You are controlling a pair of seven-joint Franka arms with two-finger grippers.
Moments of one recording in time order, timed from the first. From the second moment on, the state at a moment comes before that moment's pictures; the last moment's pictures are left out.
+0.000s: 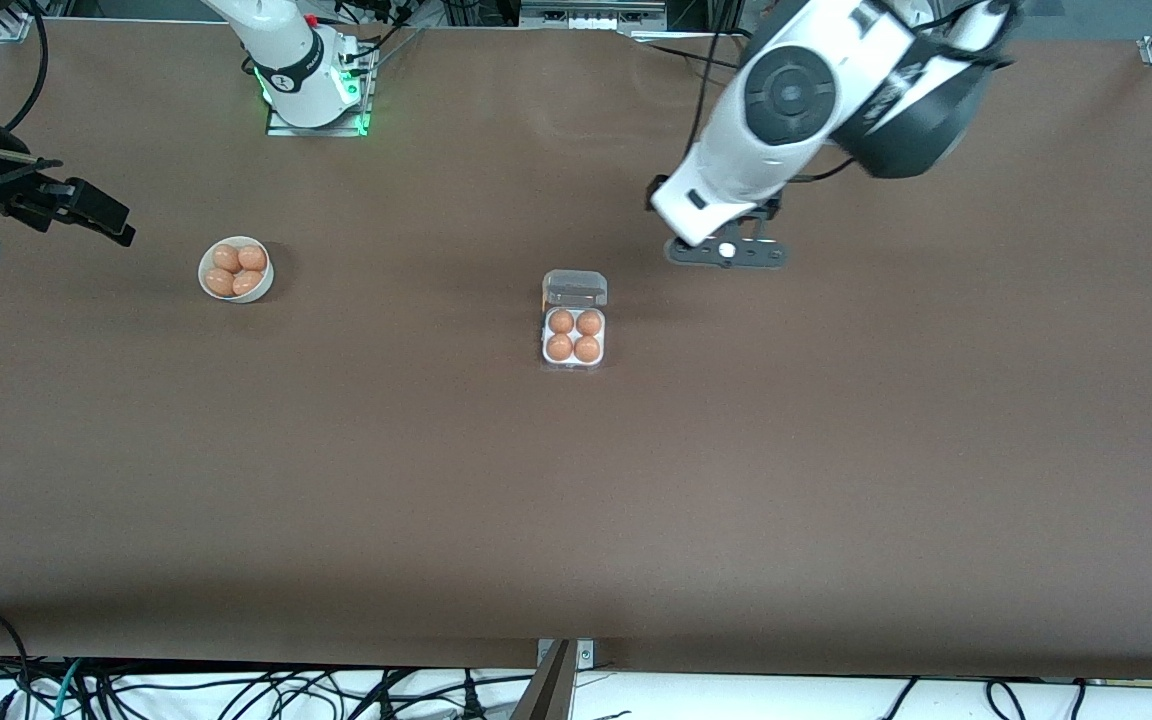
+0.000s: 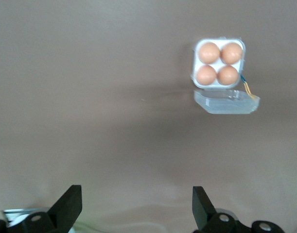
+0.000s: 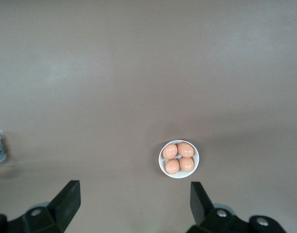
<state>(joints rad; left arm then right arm) -0.13 0.29 -0.59 -1.62 -0.06 1.64 -0.67 0.08 -0.04 -0.05 -1.66 -0.01 1.59 0.20</state>
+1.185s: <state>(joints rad) -0.34 0.61 -0.60 -1.64 -0.15 1.90 -0.82 0.08 -0.03 -0.04 -1.66 -0.01 1.59 0.20</state>
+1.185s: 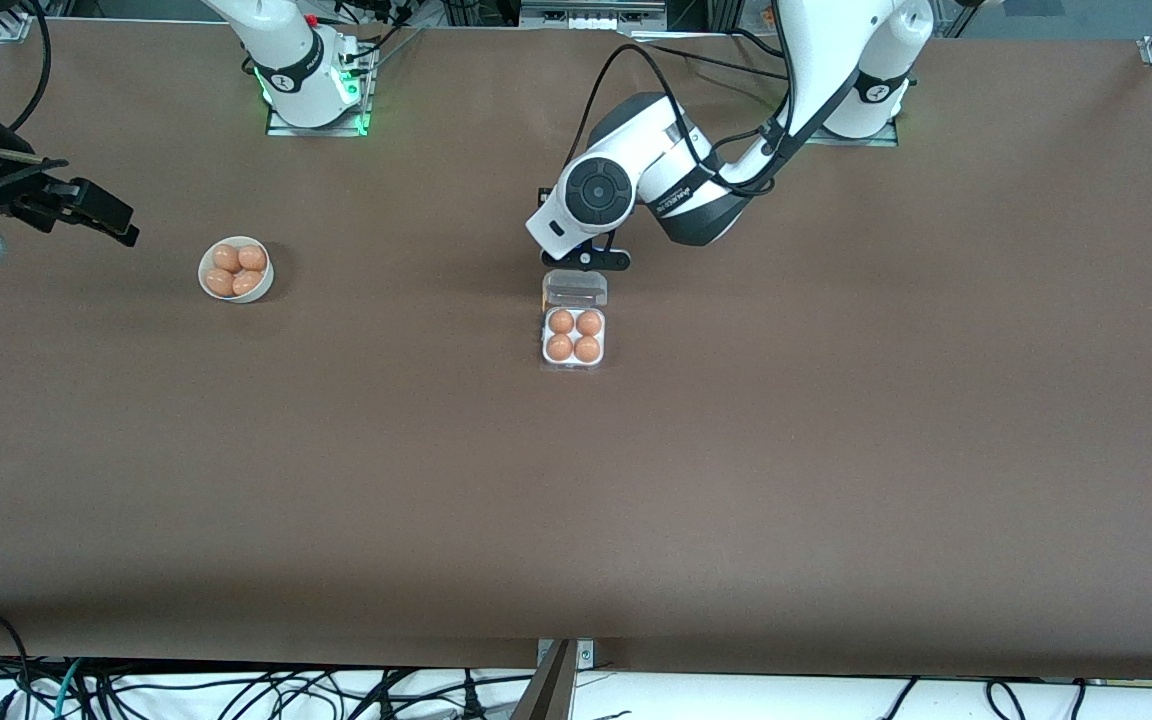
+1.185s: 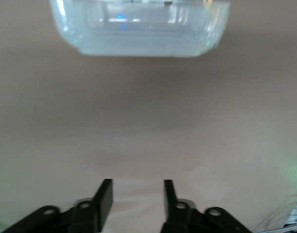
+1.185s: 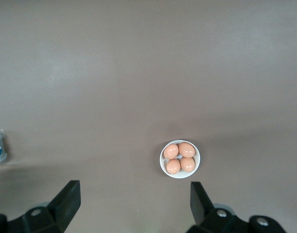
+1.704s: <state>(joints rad) -0.34 0.65 -0.58 -1.61 -0.15 1.96 -0.82 0.08 -0.03 -0.04 -1.66 -0.01 1.59 0.20</state>
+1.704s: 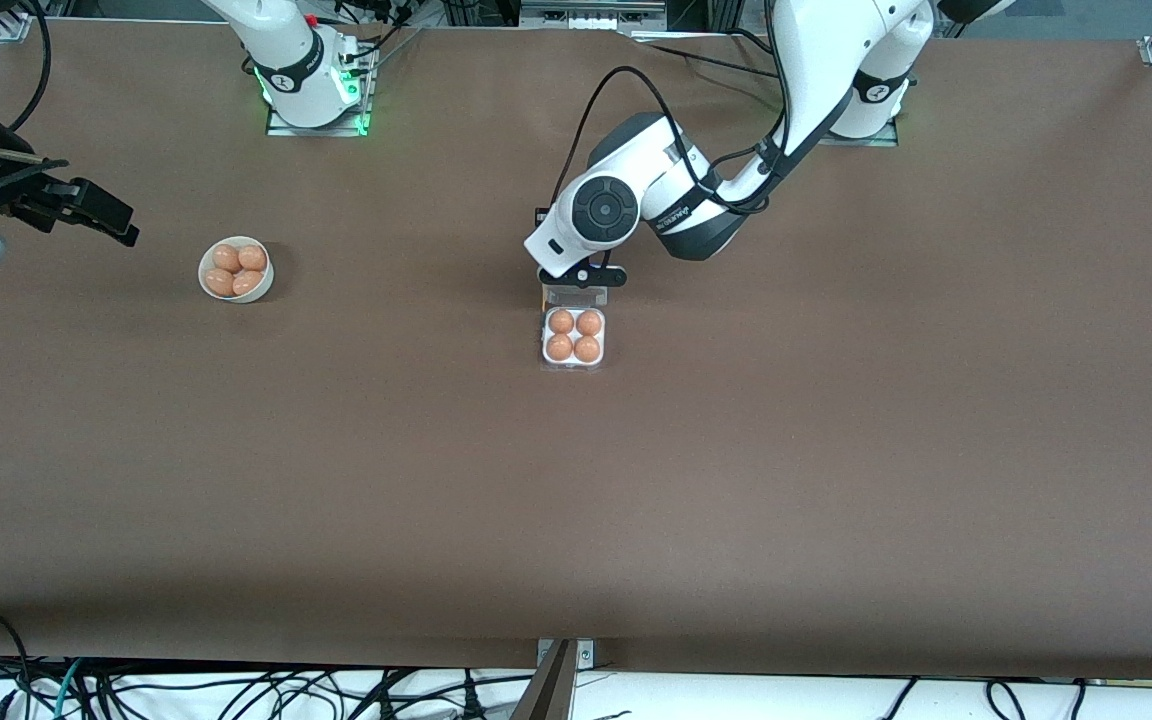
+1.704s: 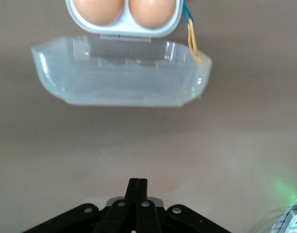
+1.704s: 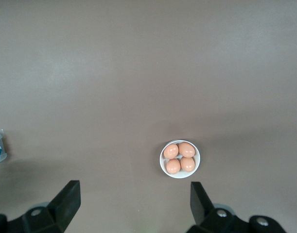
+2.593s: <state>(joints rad) -0.42 0.70 -0.40 -1.54 -0.15 2.03 -0.82 0.08 -0.03 -0.04 -1.66 -0.01 1.59 0.20</state>
